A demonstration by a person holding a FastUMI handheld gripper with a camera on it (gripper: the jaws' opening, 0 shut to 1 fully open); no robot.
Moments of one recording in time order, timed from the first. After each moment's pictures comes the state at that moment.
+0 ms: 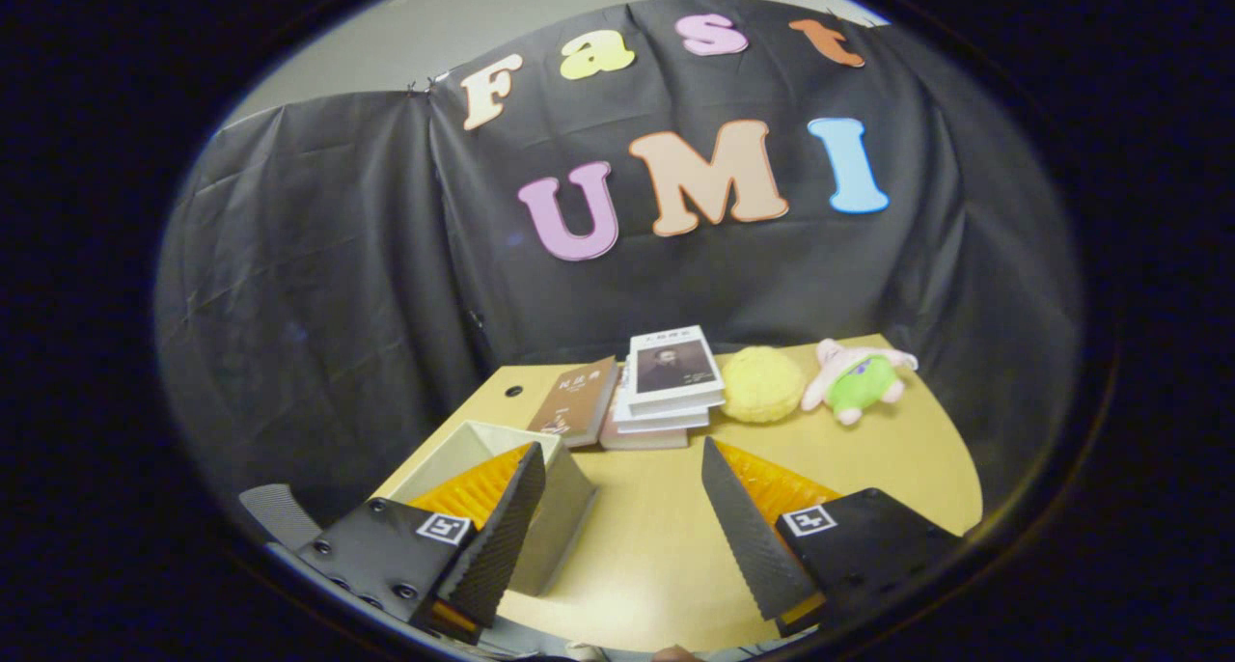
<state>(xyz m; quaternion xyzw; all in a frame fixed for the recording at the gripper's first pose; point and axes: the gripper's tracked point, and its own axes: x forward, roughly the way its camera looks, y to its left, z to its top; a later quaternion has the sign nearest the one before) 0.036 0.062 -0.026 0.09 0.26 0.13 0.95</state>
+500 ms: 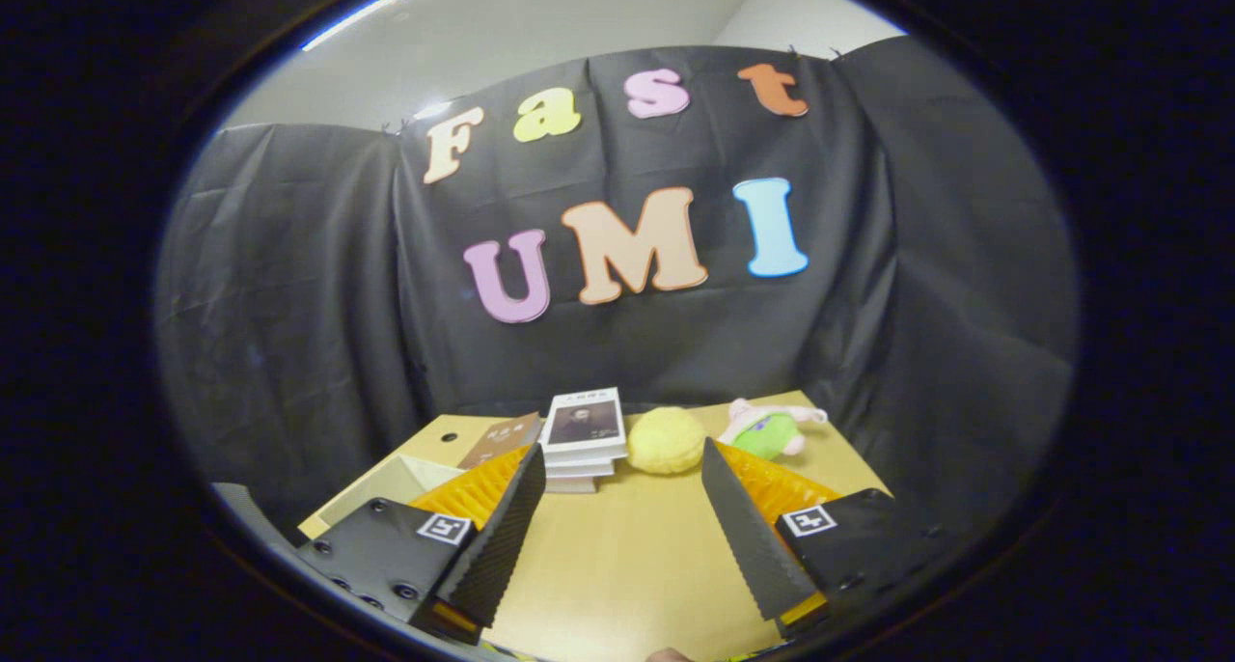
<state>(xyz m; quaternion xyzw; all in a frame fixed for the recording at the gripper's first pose) 0.035 -0.060 0.009 0.07 0.16 0.05 0.98</state>
